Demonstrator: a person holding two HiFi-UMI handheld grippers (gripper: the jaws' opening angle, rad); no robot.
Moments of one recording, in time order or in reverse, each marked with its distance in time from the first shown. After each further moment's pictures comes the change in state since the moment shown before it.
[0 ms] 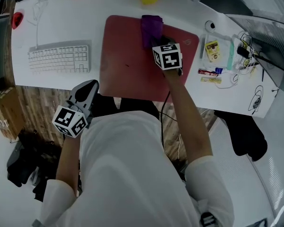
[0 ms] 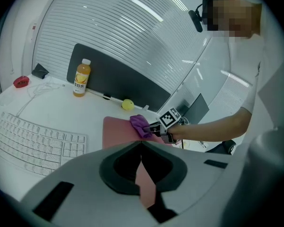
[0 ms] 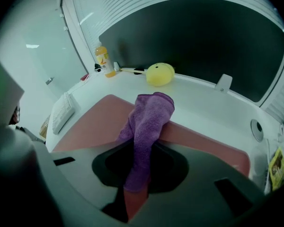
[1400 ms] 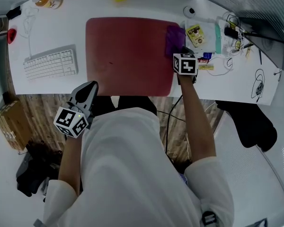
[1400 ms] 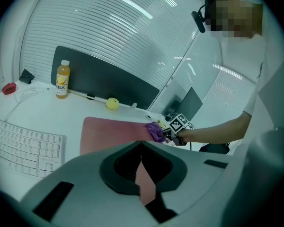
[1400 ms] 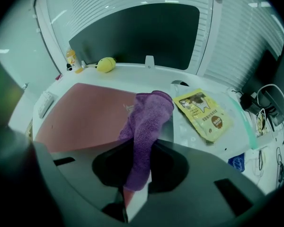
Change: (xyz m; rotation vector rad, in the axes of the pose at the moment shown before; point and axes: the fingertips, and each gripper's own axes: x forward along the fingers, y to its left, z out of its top) left arm 0.027 -0.068 -0.009 0.082 0.009 -0.042; right arm -0.099 -0.140 -0.132 0.200 0.058 -0.241
